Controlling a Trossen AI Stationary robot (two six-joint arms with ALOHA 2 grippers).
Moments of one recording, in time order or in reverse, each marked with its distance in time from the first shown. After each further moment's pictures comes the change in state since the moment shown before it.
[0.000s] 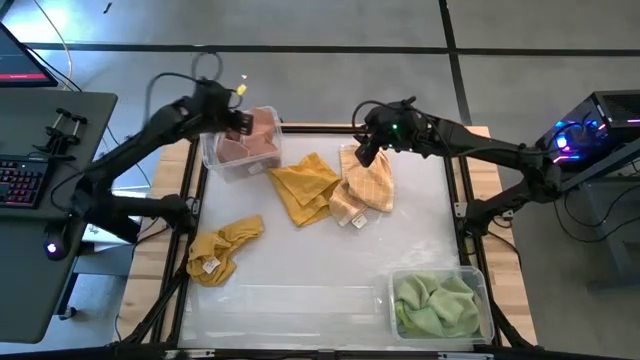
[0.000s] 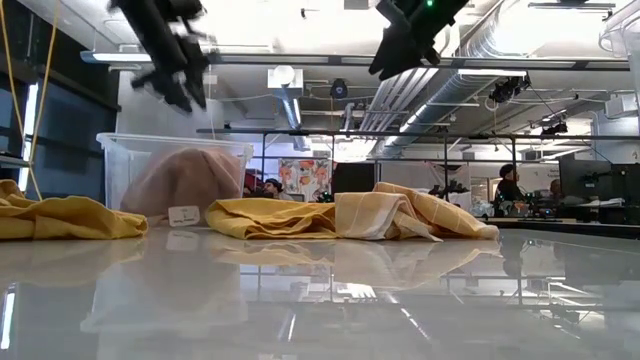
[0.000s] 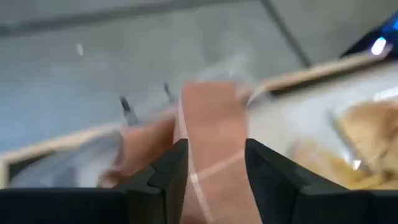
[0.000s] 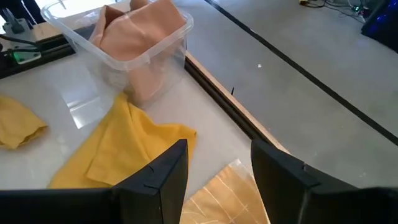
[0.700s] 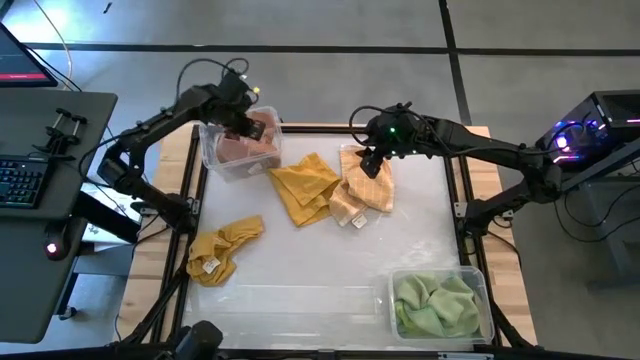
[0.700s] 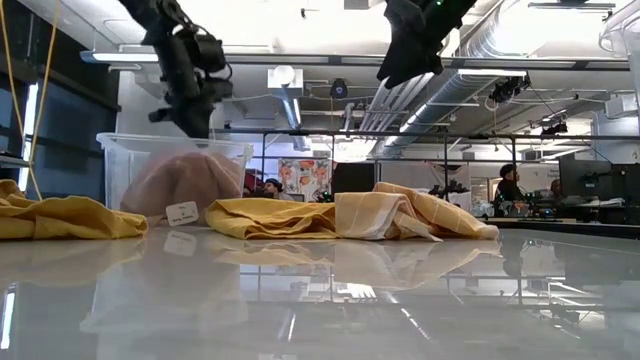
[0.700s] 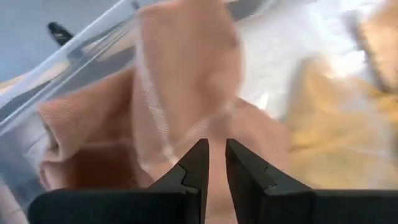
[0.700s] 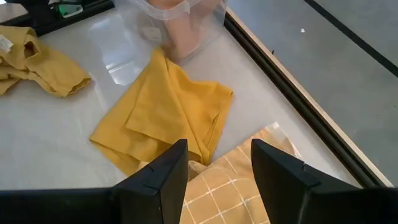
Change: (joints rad) left arm 0.097 0.315 0.149 -0.210 0.281 0.143; right arm -0.004 -0.001 0.000 -0.136 -0.171 0.016
